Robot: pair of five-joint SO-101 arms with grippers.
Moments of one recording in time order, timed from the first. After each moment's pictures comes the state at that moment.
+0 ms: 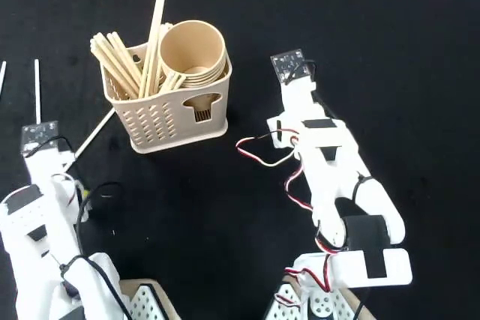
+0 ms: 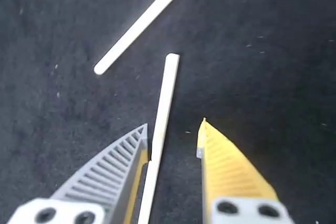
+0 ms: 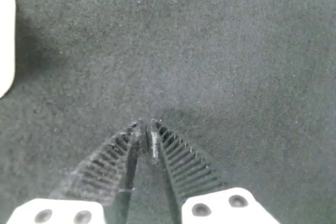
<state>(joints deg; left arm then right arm) -38.7 -42.4 68.2 54.7 -20.8 -3.9 -2.7 44.5 27.3 12.8</state>
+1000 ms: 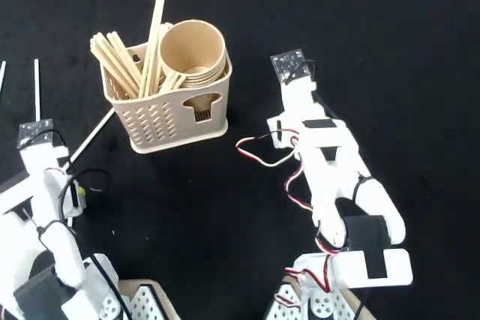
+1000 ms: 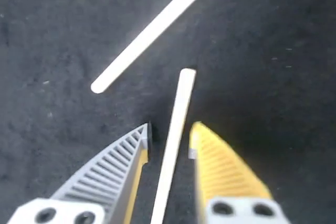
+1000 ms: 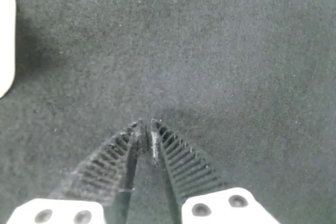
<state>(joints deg) -40.9 -21.1 60.9 47.8 -23.1 -3.9 -2.7 44.5 27.3 12.8</state>
